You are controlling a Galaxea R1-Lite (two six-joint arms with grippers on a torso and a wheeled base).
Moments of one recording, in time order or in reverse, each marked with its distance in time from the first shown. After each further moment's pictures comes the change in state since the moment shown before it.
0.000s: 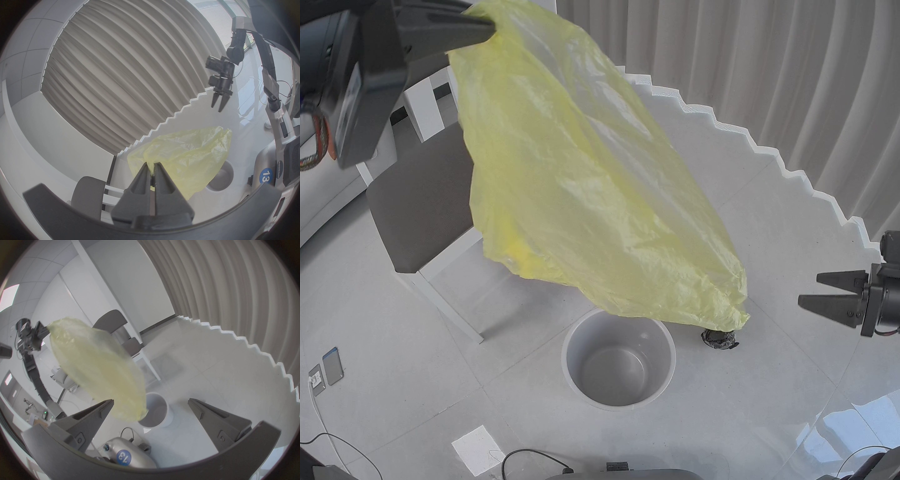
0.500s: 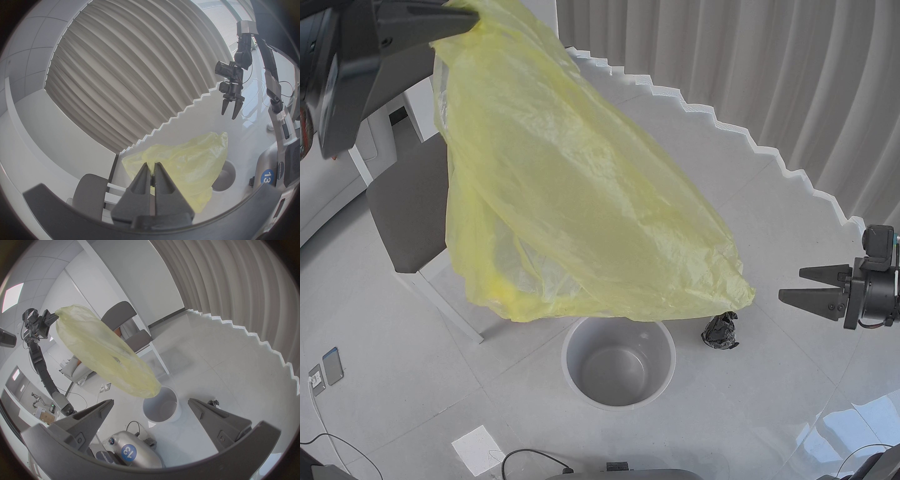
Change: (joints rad) left arm 0.005 -0.022 -0.004 0.000 0.000 0.001; right arm 0.051 0.082 -0.009 -0.075 -0.008 0.004
